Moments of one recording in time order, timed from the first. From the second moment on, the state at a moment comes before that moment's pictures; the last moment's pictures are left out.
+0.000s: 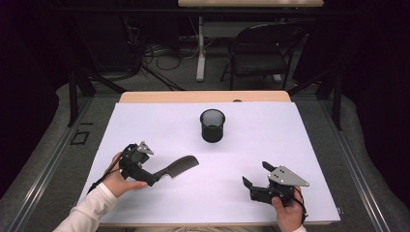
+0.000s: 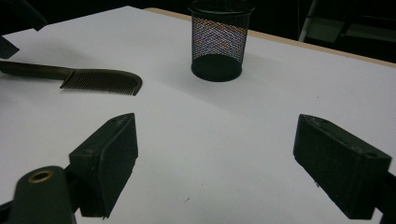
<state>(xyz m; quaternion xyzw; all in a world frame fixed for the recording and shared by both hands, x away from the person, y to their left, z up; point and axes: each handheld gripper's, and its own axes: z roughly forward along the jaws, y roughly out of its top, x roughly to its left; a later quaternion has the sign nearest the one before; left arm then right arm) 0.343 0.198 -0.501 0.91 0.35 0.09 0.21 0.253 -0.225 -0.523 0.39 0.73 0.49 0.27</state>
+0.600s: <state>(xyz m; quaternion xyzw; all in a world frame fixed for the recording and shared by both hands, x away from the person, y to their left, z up) 0.351 0.186 -0.504 0.92 0.33 0.08 0.17 0.253 -0.225 -0.523 0.39 0.73 0.49 0.27</state>
